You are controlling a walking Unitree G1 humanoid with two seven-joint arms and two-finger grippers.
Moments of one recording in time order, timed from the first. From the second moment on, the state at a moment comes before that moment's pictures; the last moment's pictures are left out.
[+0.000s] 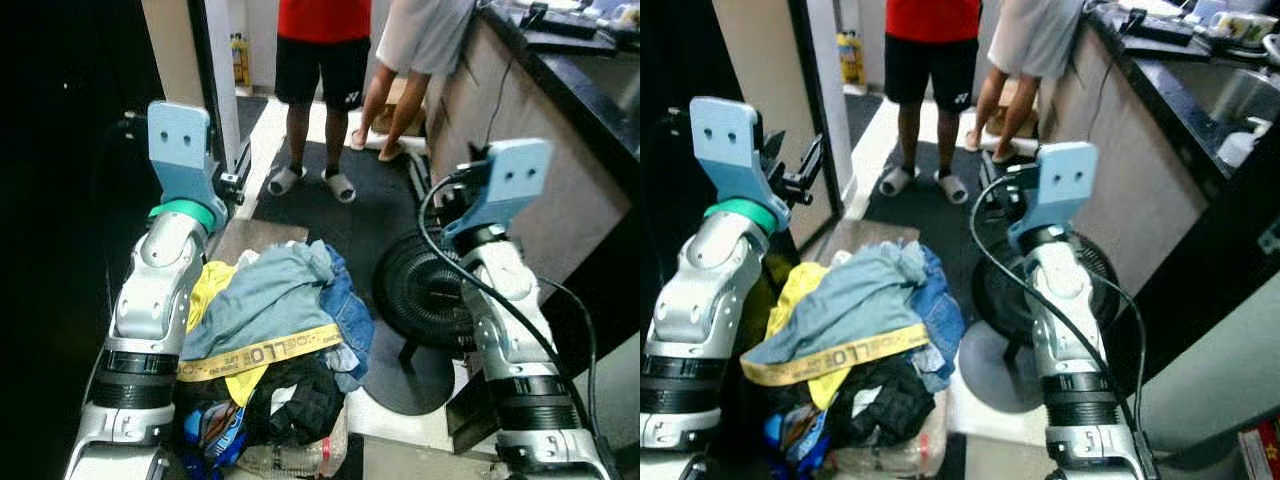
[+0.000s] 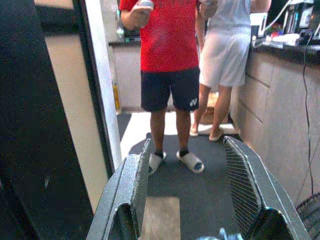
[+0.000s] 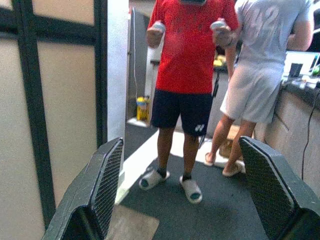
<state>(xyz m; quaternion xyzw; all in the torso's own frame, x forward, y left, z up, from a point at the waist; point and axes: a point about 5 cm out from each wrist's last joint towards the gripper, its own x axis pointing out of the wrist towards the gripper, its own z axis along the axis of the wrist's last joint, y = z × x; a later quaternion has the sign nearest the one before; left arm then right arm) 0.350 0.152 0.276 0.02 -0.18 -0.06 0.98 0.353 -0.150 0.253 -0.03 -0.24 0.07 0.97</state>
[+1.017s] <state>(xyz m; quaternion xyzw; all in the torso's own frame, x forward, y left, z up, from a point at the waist) 0.331 0.189 0.148 0.04 0.00 0.05 1.00 0.351 -0.080 0.174 -0.03 -0.11 0.24 0.96</state>
